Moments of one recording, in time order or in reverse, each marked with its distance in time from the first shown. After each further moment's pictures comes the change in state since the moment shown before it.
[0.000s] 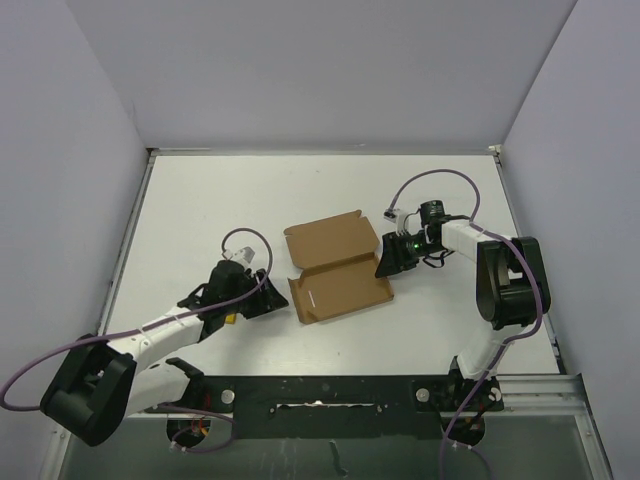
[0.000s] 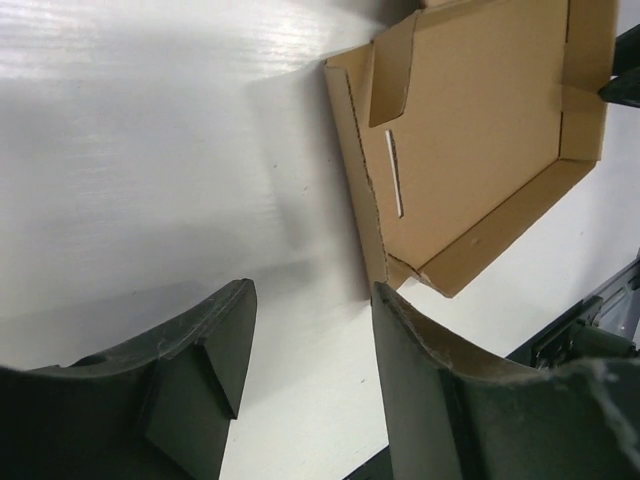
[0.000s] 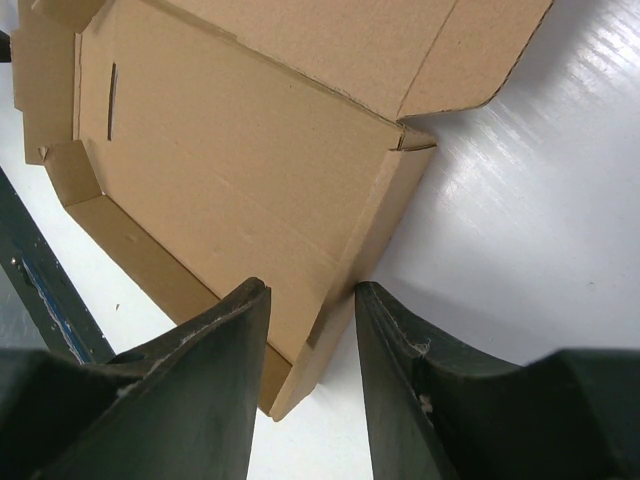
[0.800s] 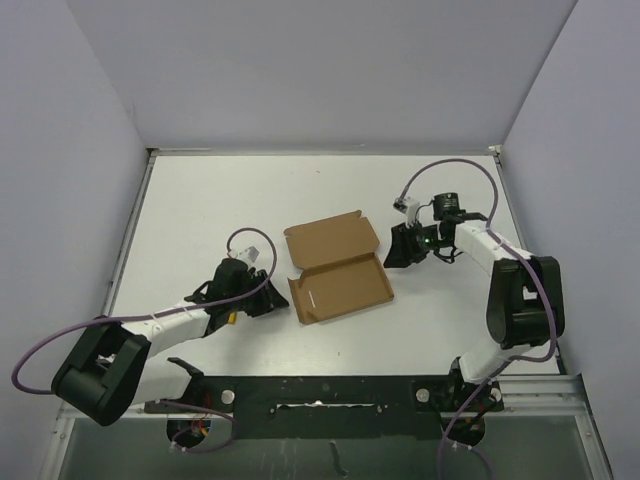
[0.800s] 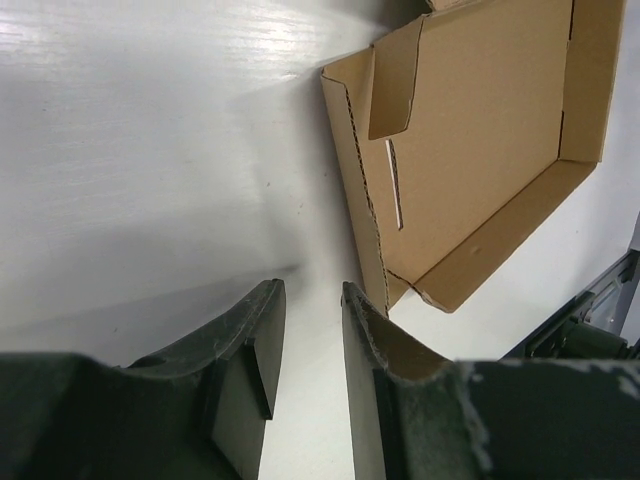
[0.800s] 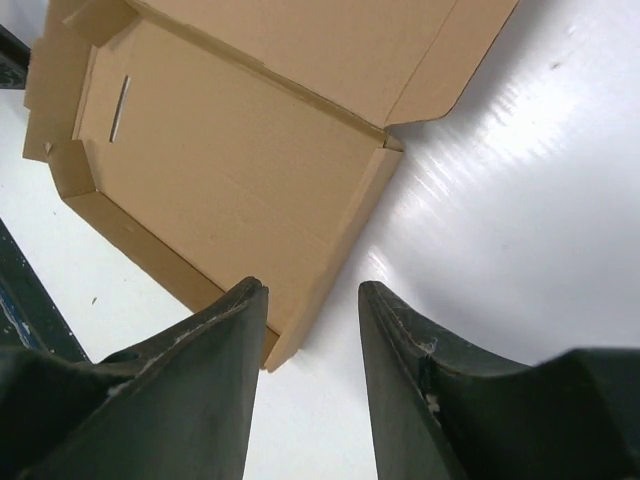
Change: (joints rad) left arm 0.013 0.113 0.008 0.101 0.045 -0.015; right arm -0.038 -0.117 0.002 -0.027 0.030 -0.074
